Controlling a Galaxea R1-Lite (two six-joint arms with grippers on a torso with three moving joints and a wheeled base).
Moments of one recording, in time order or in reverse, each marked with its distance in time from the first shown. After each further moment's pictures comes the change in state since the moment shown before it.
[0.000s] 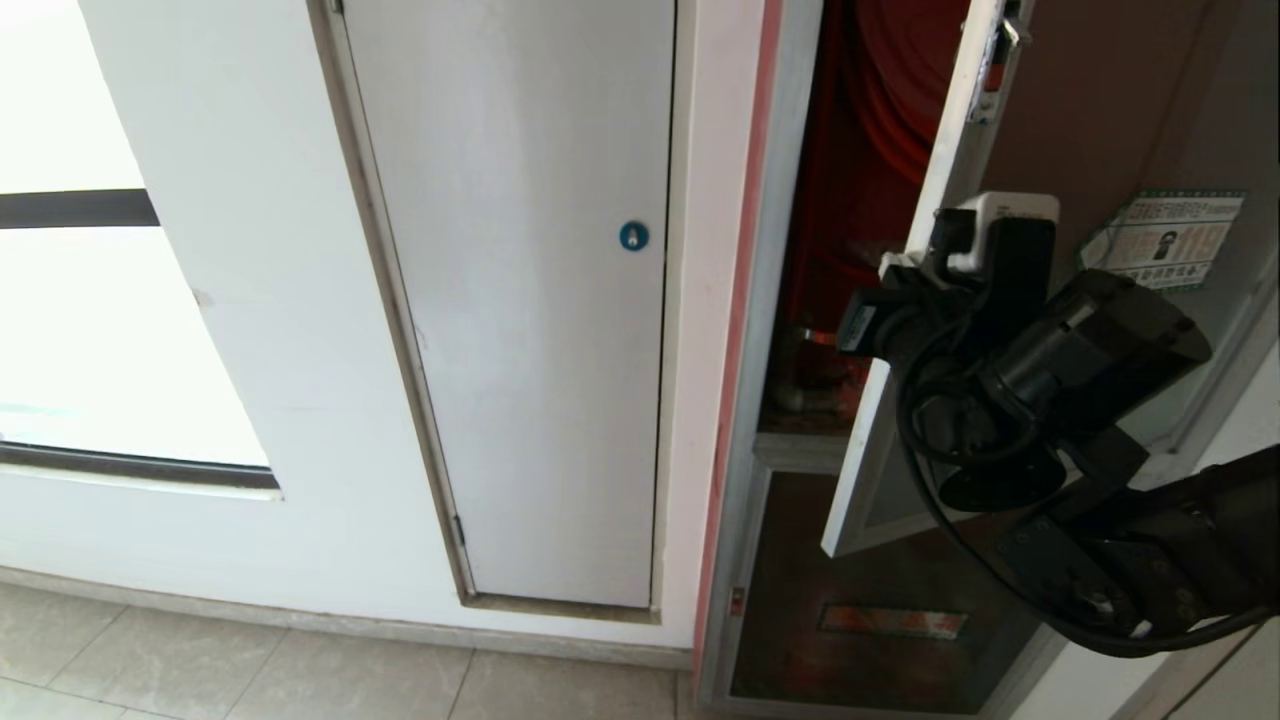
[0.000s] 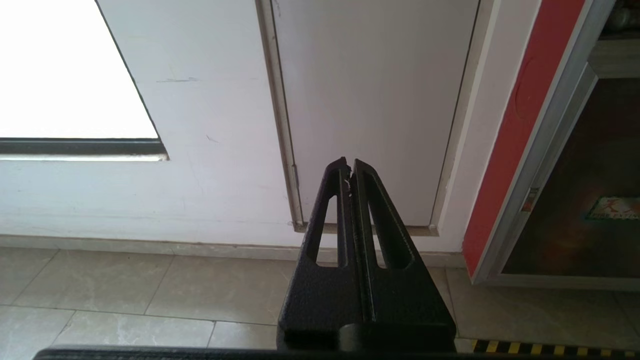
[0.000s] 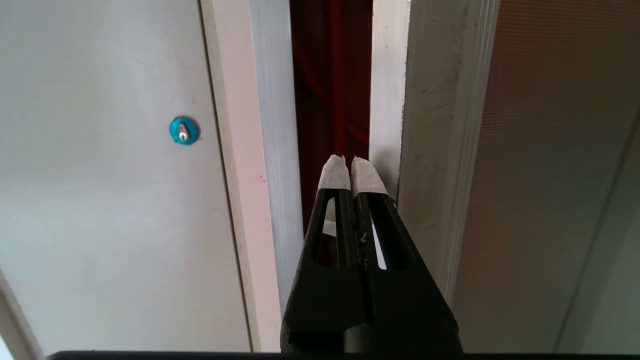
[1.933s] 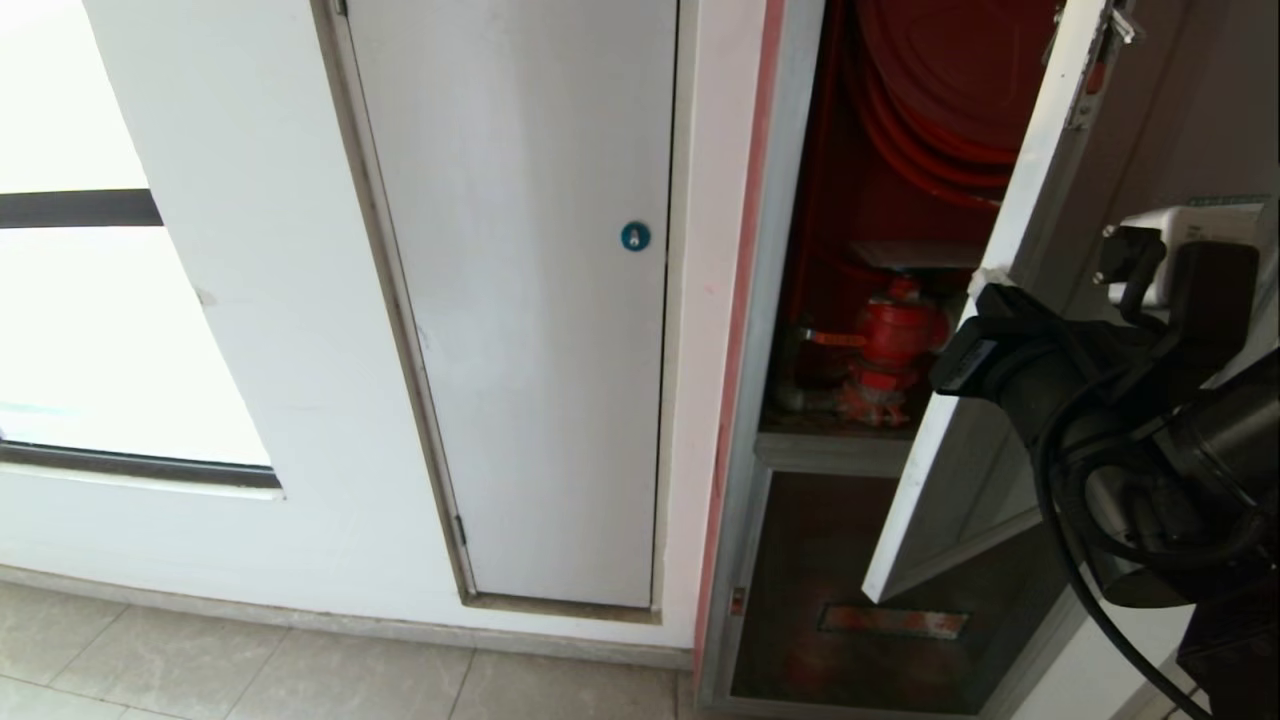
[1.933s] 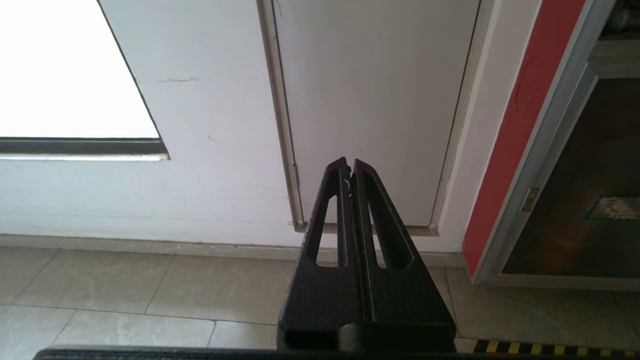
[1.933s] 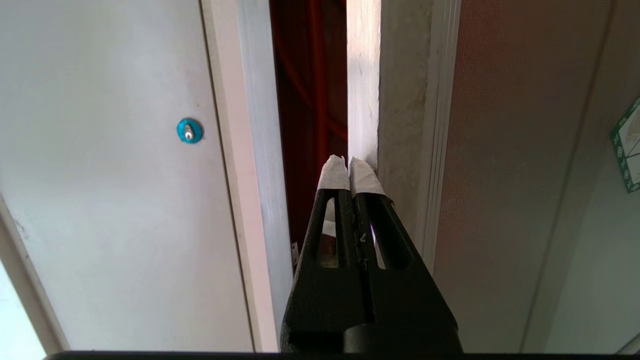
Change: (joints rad) left arm 0.000 0.000 0.000 0.000 0.000 0.000; right arm -0.004 -0.241 0.273 -0.044 -0.039 0.008
